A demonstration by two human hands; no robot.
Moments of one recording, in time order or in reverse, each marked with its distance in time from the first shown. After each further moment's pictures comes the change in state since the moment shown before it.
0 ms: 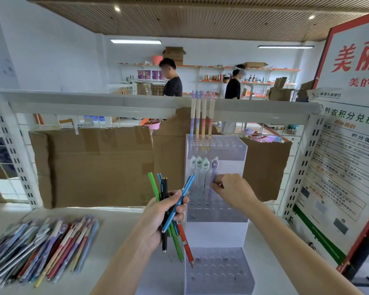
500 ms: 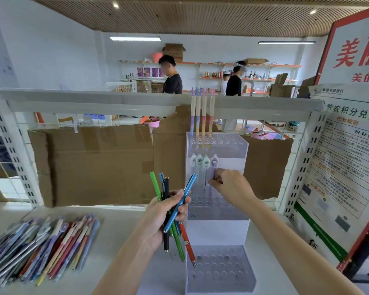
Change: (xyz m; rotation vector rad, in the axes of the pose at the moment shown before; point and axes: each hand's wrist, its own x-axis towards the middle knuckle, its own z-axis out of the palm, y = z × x) left_hand 0.001 -0.003 0.000 0.006 0.005 -0.016; right_hand 0.003 -0.006 0.000 0.058 0.043 -0.013
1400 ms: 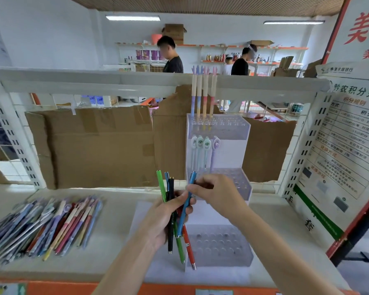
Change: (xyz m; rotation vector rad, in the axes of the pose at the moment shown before) left_hand -0.015 -0.034 -0.009 0.078 0.012 -0.066; right_hand -0.063 -0.041 0.016 0.589 -0.087 -0.004
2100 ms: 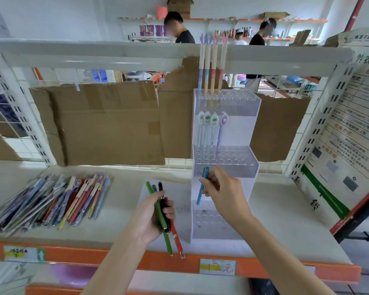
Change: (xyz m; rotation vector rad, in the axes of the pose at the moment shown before) left_hand -0.017 -0.030 -0.049 -0.337 0.303 -0.264; right_hand -0.029 0.041 0.034 -0.077 0.169 -0.021
